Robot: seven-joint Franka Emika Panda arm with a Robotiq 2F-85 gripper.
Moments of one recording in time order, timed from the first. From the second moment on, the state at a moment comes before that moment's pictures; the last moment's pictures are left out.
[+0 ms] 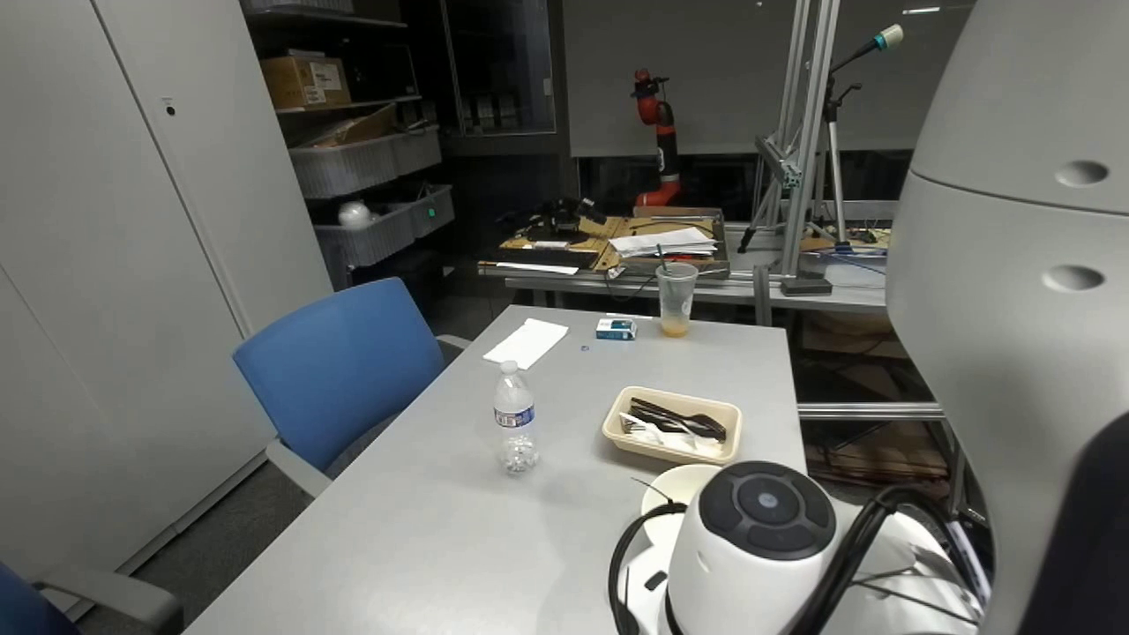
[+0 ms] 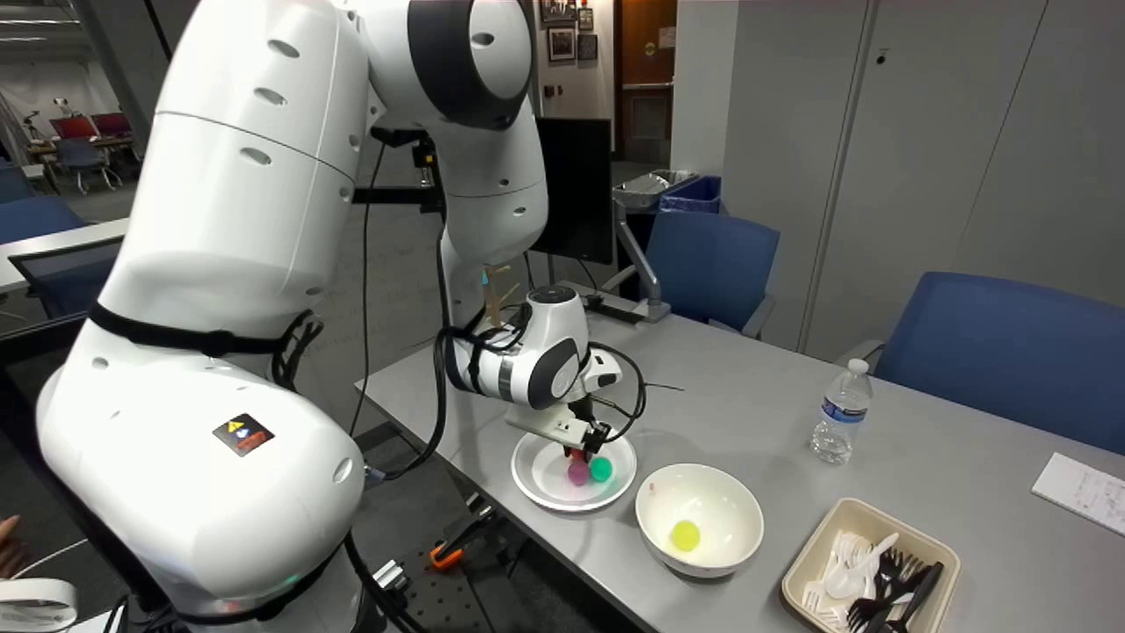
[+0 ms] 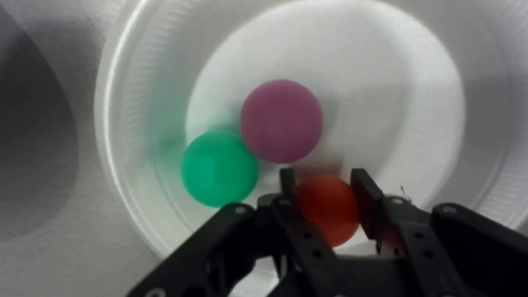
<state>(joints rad) 0.47 0.59 -0.02 -2.48 -0.05 3.20 0.02</state>
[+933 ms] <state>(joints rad) 0.36 0.27 -0.01 -2.53 -0.12 2.88 0.02</state>
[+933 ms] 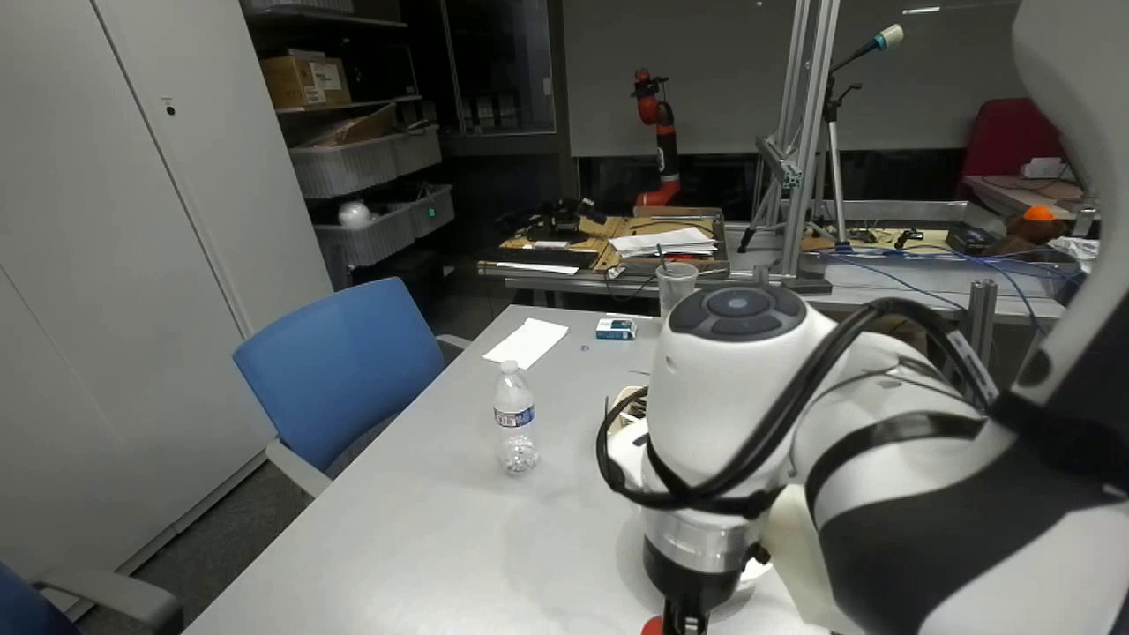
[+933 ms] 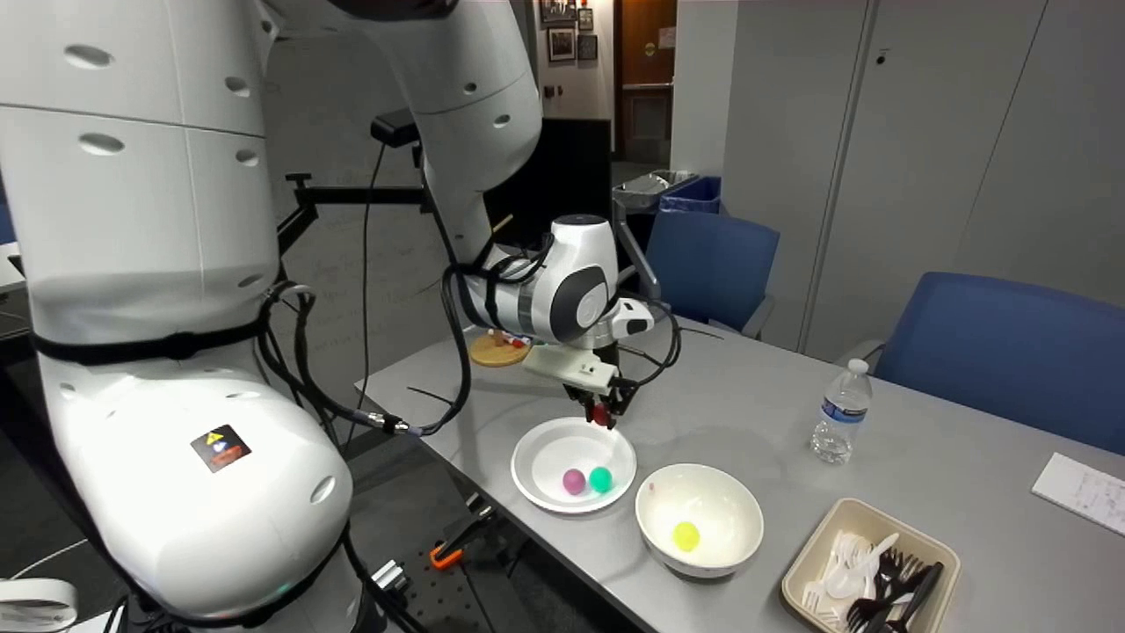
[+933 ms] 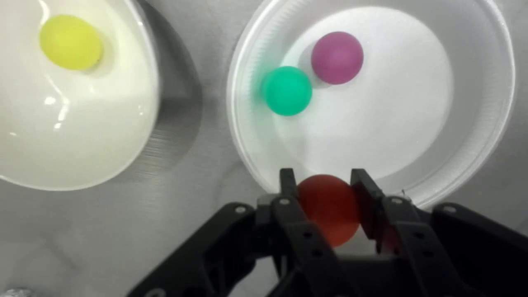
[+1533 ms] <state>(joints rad) 0.20 0.14 -0.03 -2.62 -0.21 2.81 0.05</state>
